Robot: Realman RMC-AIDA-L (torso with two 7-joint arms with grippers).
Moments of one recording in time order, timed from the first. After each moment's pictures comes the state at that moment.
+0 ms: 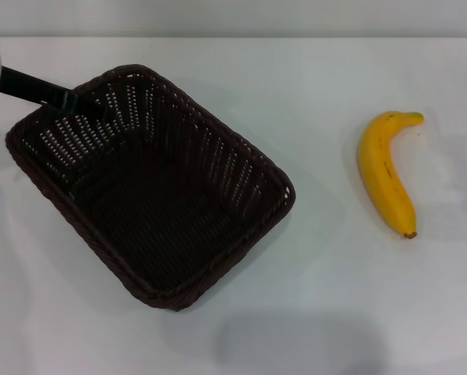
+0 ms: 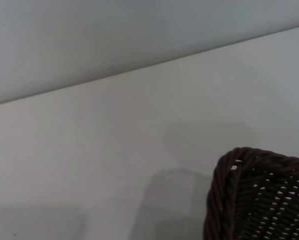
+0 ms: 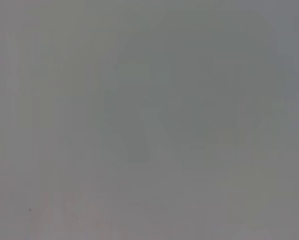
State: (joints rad) left arm -0.88 -1.87 0.75 0.55 -0.61 -1.23 0.99; right arm 0.46 2.03 -0.97 -0.07 2.76 1.22 -2.78
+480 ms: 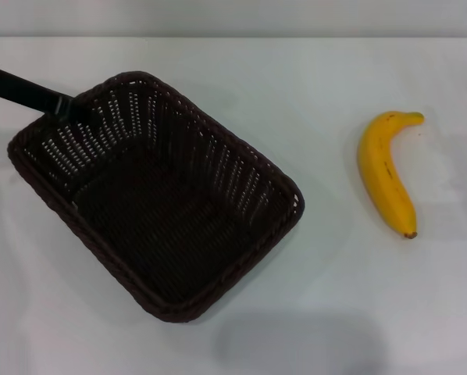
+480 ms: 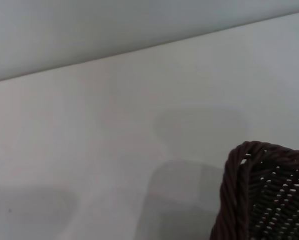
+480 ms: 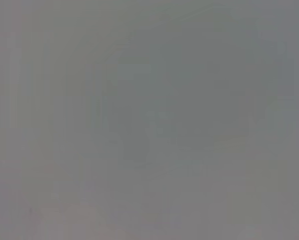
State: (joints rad) left arm -0.89 -1.85 0.75 0.55 -0.59 -1.30 0.95; right arm 0.46 2.03 -0.97 -0.07 2.76 1.21 -2.78
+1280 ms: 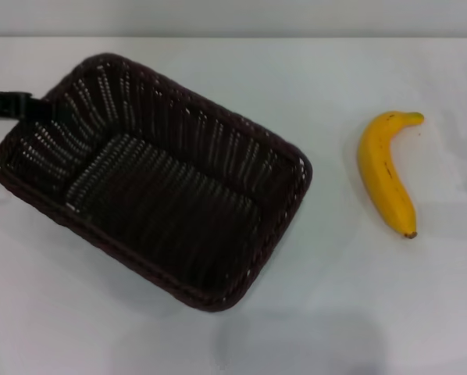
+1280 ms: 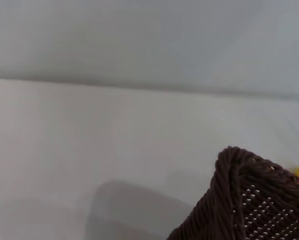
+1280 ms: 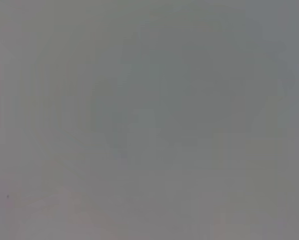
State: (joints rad) left arm -0.69 -1.77 0.73 0.54 -0.98 -1.42 1.01; right arm 0.45 2.02 -0.96 -0.08 2.76 1.17 -2.78
